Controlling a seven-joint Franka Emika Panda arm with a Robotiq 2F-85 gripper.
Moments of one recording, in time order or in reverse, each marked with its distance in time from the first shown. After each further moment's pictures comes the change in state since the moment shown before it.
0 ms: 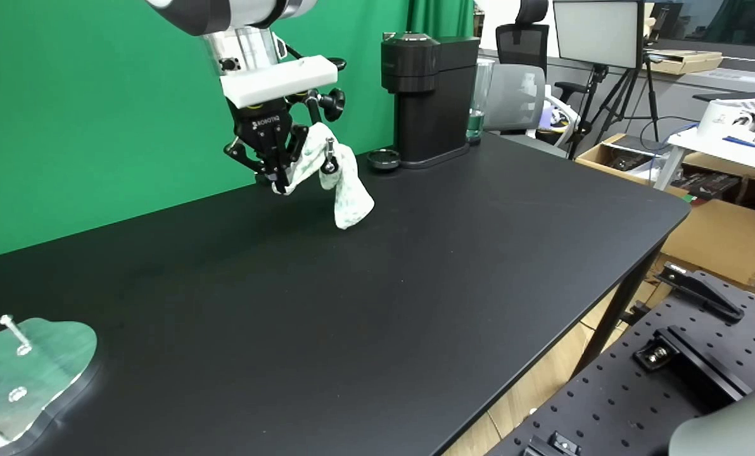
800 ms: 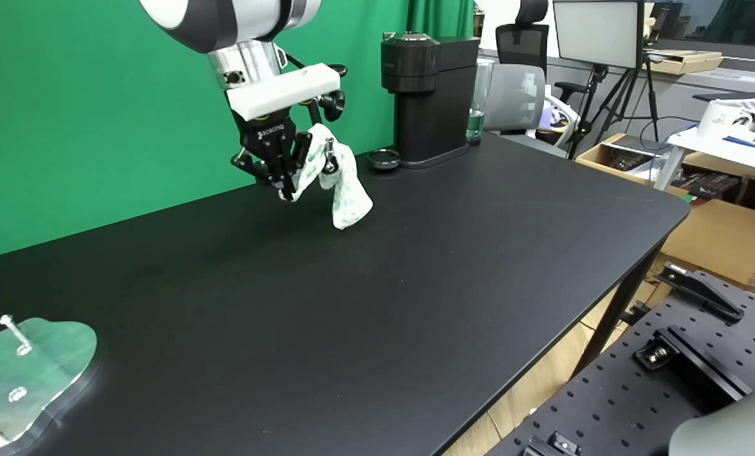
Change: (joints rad) arm 0.003 0.021 0.000 0.000 -0.046 -0.010 0.000
